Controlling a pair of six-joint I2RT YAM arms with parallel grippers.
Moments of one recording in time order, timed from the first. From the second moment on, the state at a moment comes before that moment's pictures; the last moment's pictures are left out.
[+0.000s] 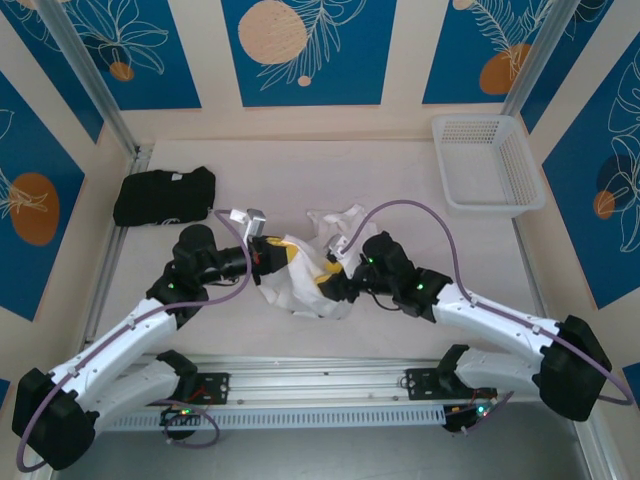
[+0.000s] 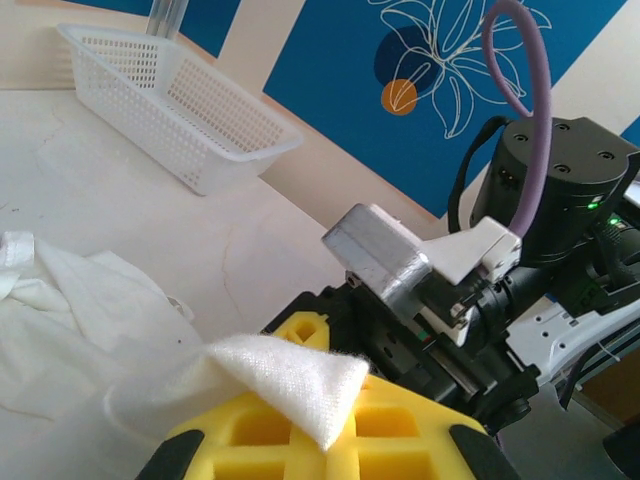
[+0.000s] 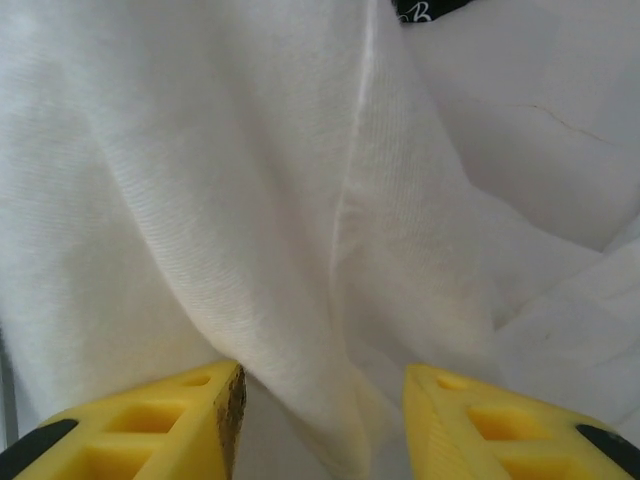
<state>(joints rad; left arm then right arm) -0.56 0.92 0.63 0.18 0.67 -0.44 0.82 1.11 0.67 -0.11 -0.26 0.01</state>
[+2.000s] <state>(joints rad) -0.60 1.06 0.65 0.14 0.68 -0.42 0.61 1.13 0.71 0.13 -0.68 0.41</state>
